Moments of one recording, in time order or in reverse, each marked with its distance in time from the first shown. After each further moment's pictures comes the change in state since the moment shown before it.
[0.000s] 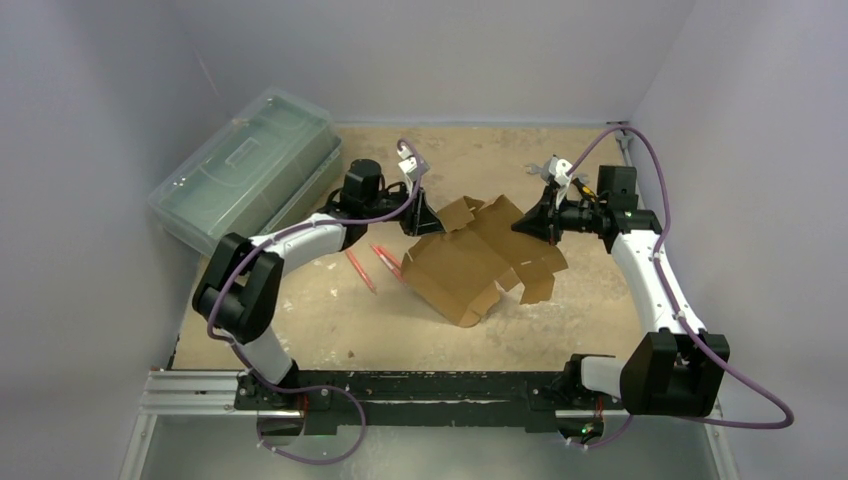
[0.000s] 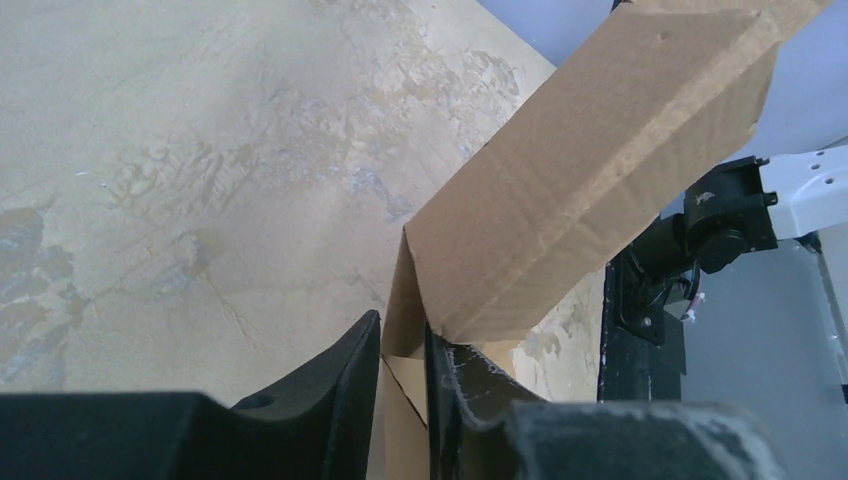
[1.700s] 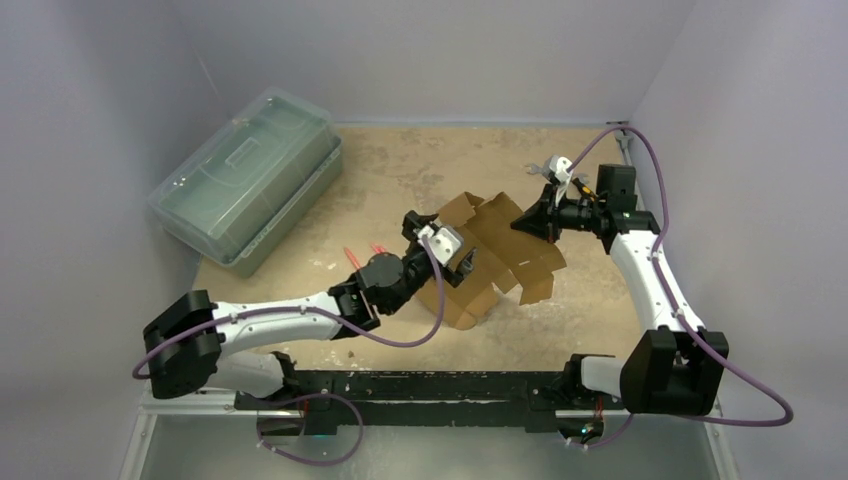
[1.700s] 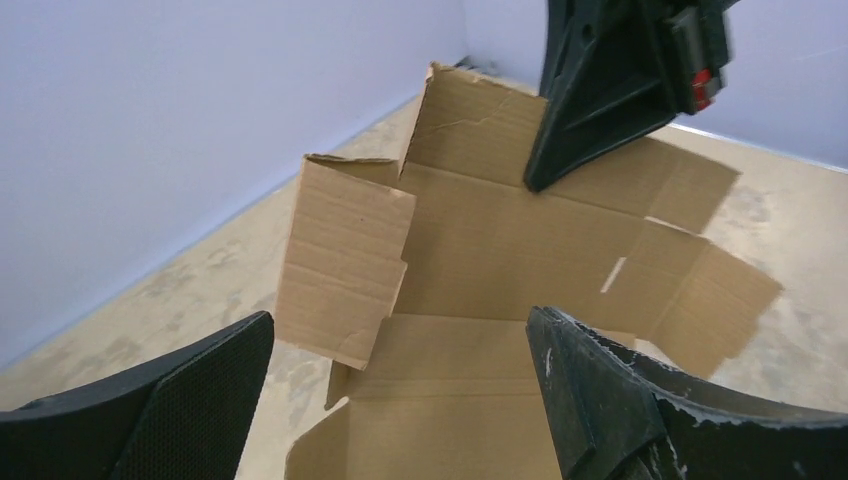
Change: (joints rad) left arm -0.595 -0.403 -0.311 0.312 -1.175 0.457; right arm 0.000 0.003 -0.017 0.066 0.009 0.079
